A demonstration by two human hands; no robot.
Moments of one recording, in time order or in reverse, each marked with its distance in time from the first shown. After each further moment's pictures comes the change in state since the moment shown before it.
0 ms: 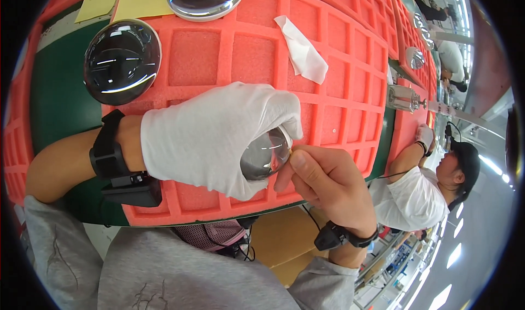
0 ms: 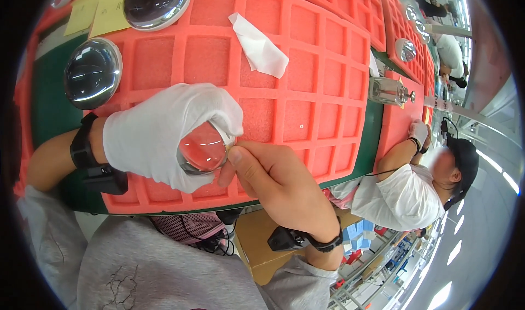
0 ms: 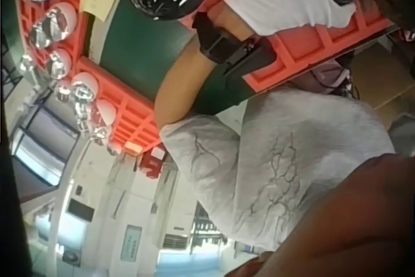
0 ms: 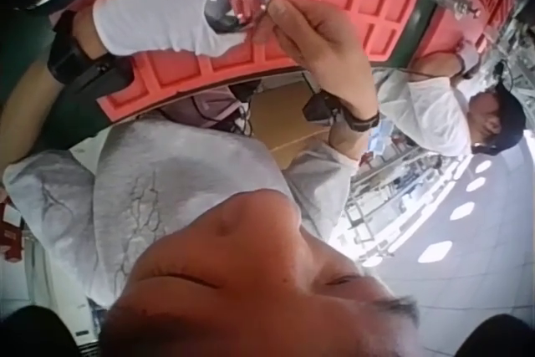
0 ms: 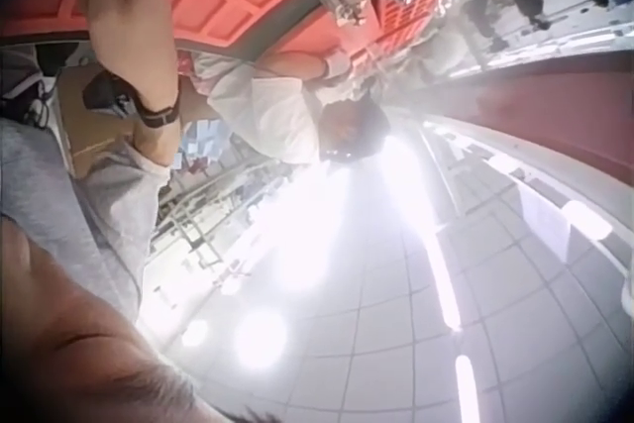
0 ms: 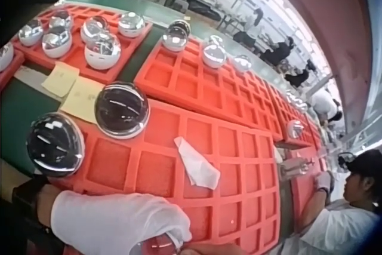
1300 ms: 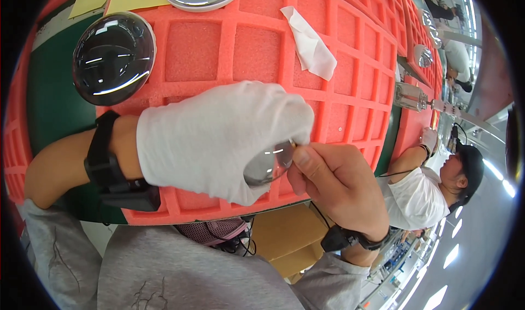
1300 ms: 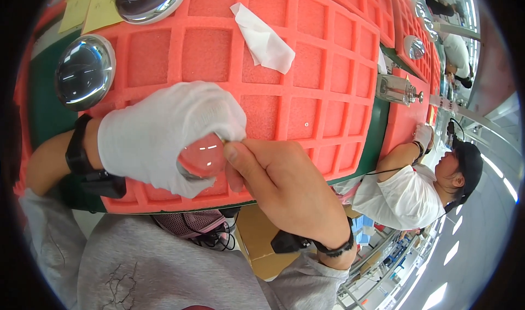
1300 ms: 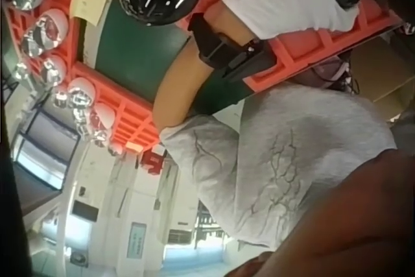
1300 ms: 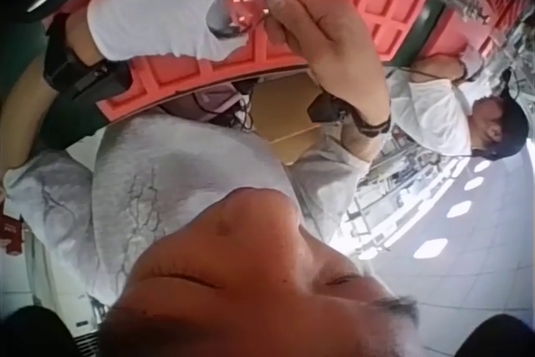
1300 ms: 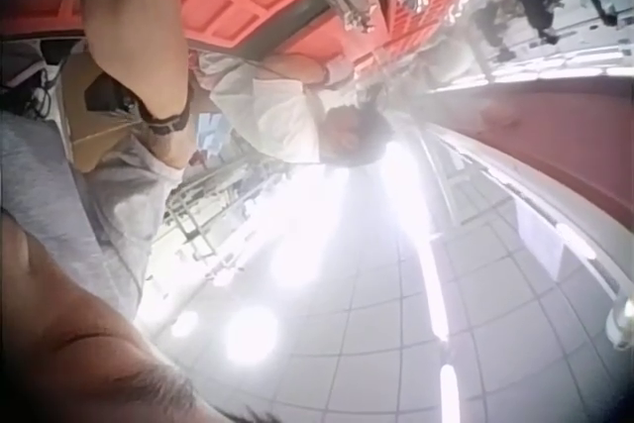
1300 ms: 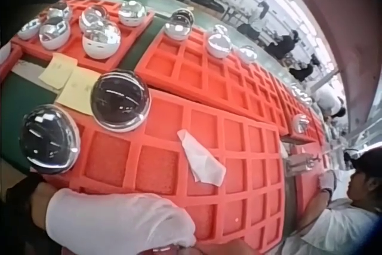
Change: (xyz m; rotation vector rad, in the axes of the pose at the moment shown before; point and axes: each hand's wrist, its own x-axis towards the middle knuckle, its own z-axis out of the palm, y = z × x) left_hand 0.001 -0.001 0.003 0.248 0.002 0.107; right_hand 0.007 -0.012 -0.003 -0.282 0.013 0.022
